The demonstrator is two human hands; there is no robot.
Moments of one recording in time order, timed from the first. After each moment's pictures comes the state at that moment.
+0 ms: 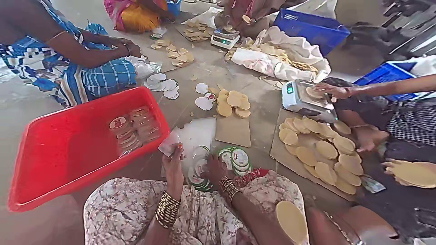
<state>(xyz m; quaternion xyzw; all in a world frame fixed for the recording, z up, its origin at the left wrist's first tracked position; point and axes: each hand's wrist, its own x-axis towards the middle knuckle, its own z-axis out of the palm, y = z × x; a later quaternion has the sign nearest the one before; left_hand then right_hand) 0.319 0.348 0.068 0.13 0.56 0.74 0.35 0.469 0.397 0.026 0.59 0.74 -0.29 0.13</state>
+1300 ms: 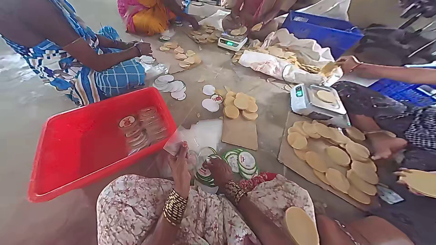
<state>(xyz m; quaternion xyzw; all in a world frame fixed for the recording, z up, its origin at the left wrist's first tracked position) 0.317 0.350 0.081 0.10 0.54 0.77 0.33 0.467 0.394 0.019 0.56 0.77 -0.30 0.07</state>
